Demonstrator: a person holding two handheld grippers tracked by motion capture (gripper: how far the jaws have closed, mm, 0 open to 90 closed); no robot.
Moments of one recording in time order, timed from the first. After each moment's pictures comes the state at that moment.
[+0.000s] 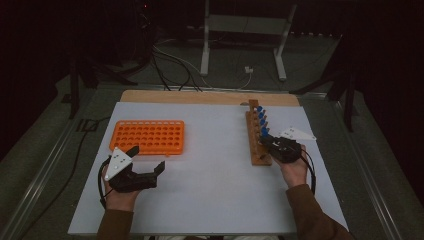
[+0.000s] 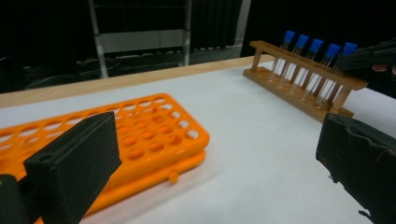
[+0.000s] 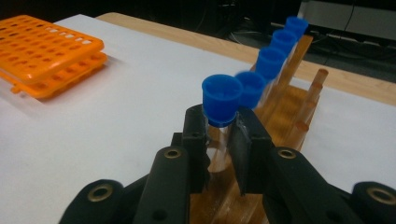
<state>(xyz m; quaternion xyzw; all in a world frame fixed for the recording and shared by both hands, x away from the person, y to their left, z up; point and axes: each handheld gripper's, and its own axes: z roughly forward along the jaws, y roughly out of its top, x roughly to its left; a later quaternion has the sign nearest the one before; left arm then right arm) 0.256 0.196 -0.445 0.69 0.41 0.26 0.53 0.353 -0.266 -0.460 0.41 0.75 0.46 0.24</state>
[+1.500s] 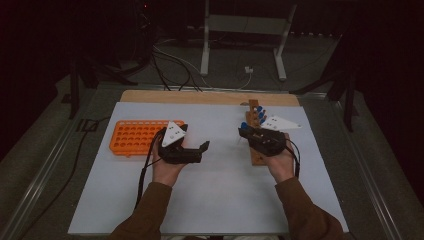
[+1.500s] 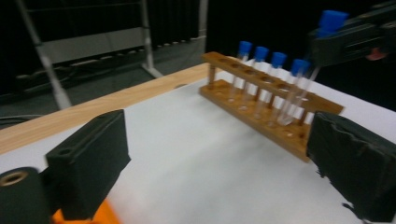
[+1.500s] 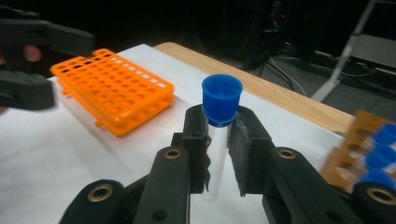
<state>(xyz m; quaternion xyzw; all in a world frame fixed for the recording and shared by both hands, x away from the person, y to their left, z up) 0.328 0.090 -0.426 0.74 0.34 0.22 0.53 0.347 -0.203 -0.404 0.33 0.77 0.50 0.21</state>
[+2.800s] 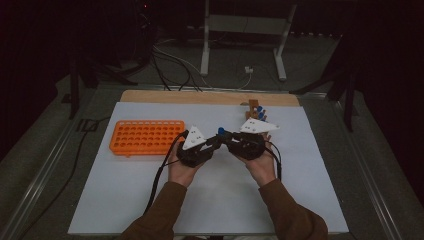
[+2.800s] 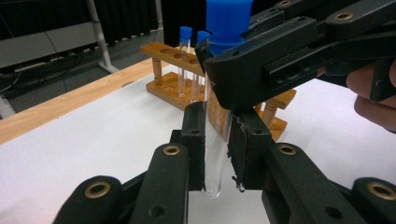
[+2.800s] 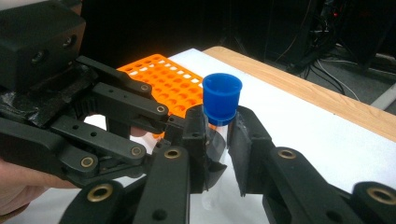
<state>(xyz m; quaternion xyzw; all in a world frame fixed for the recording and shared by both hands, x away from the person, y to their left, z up) 0.333 0.049 -0.440 0.78 0.28 0.18 0.54 0.340 -0.154 -0.408 0.30 0.78 0.53 0.15</state>
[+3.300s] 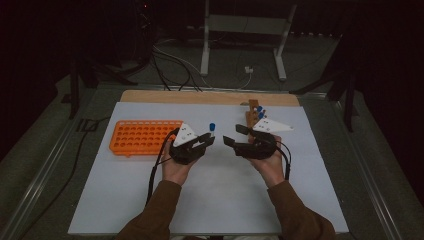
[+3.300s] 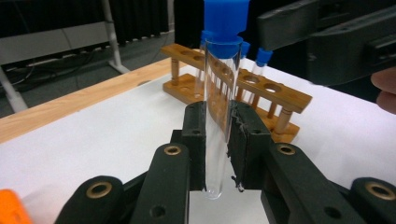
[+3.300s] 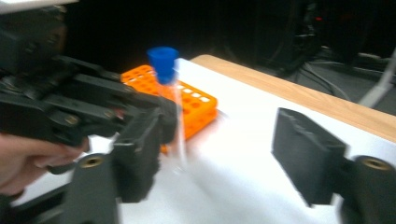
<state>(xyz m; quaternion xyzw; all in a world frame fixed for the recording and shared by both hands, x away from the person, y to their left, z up) 0.337 0.071 -0.438 0.76 0.31 0.18 0.54 0.340 -0.183 -0.408 0.33 0.75 0.55 0.16</state>
